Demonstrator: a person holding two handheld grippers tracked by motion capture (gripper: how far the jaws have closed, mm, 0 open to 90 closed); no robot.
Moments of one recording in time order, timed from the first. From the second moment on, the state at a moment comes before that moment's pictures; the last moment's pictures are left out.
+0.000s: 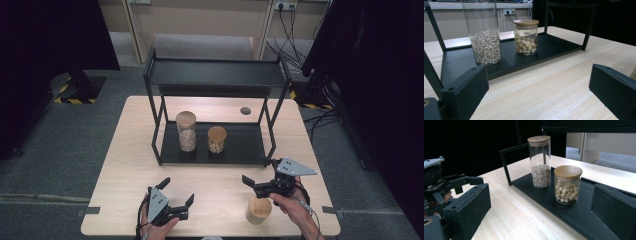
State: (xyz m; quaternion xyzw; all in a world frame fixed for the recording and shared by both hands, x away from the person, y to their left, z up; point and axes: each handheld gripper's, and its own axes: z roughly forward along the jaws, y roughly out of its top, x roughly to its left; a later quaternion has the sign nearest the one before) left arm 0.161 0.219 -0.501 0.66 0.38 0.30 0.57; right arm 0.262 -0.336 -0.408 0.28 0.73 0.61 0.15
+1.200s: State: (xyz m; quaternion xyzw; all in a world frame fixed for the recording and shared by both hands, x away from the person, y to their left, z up) left arm 0.160 0.219 -0.501 0.66 0.37 0.30 0.57; right arm 0.200 -0.365 -0.451 0.30 0.70 0.62 0.18
